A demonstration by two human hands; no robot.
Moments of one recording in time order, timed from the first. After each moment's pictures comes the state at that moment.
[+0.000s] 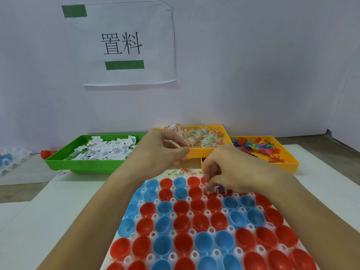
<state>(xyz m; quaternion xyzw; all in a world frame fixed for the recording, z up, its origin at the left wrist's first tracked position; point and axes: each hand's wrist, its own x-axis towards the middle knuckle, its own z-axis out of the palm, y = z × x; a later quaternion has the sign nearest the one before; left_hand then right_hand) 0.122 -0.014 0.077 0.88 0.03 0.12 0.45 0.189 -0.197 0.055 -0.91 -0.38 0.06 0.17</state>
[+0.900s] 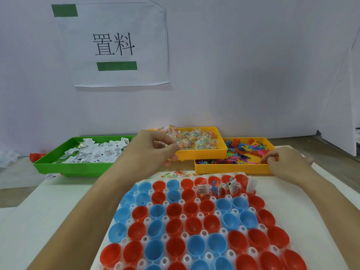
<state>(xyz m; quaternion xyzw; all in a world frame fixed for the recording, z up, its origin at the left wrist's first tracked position) 0.124 -0.013 0.076 0.88 0.05 0.14 0.46 0.288 -0.310 -0.008 -0.97 -0.02 -0.10 0.20</state>
